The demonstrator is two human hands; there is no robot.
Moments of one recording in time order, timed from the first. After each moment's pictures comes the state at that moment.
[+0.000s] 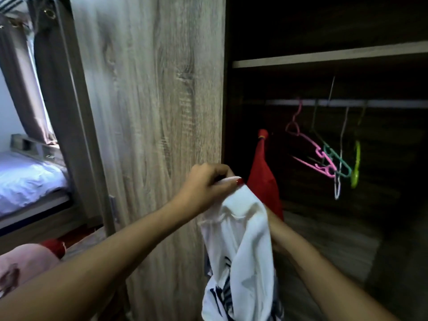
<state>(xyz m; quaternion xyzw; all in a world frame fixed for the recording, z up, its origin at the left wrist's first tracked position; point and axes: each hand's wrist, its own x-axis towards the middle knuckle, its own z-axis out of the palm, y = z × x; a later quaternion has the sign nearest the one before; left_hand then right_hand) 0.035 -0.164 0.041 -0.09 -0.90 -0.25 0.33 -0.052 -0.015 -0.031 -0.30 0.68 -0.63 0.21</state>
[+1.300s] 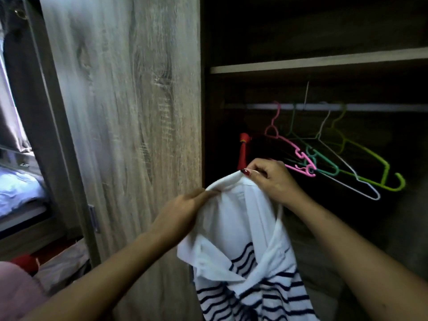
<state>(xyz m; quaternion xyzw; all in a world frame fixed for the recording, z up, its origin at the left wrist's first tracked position) 0.016 -0.186 -0.022 -0.11 -0.93 -0.04 0.35 -0.135 0.016 0.030 -0.47 0.75 -0.42 -0.21</state>
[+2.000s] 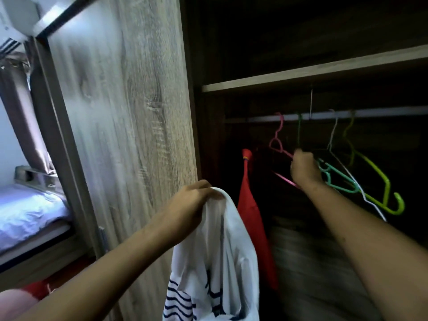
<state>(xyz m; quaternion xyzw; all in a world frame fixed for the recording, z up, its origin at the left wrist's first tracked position) -0.016 -0.172 0.051 -0.11 -0.94 -0.01 0.32 -0.277 0.026 0.059 -0.14 0.90 -0.29 -0.31</state>
